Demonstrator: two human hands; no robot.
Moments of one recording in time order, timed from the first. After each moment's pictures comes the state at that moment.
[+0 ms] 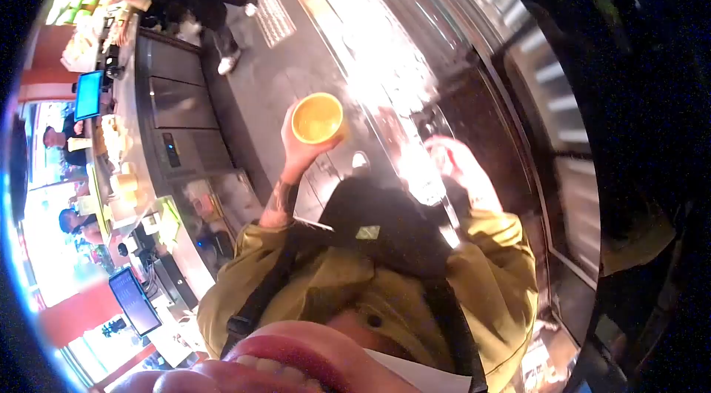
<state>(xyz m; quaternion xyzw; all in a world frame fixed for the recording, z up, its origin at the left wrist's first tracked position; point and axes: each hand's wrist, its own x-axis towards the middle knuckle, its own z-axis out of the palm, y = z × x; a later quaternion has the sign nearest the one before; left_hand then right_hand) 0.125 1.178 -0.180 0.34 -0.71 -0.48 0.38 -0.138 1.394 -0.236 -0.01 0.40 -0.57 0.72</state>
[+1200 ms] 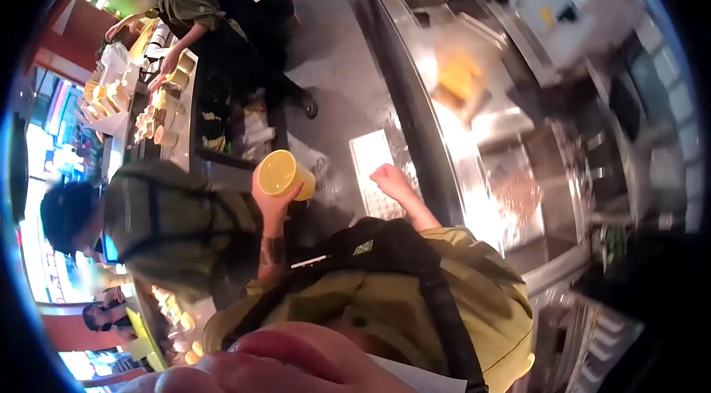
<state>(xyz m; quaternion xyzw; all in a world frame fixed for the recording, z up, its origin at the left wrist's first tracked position) 0.235 0.065 -0.129 0.47 -0.63 -0.33 0.52 -0.026 0.109 -0.268 -0.41 0.64 -0.41 0.51</state>
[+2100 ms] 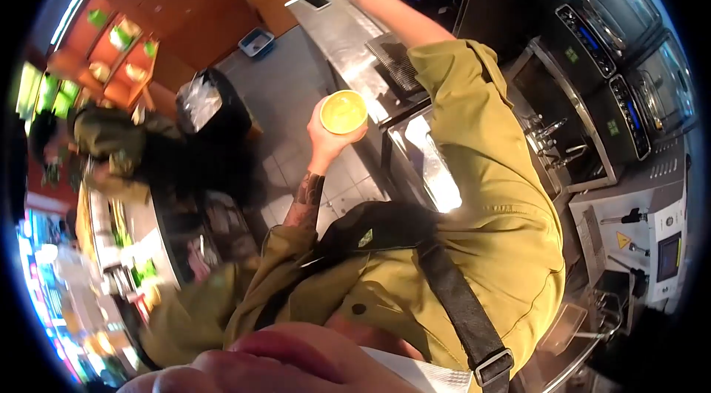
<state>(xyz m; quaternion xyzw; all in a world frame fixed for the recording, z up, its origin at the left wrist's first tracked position) -0.119 -0.884 -0.145 0.25 -0.71 -0.45 0.49 -0.385 -1.013 0.005 -0.45 0.83 -0.02 -0.32</state>
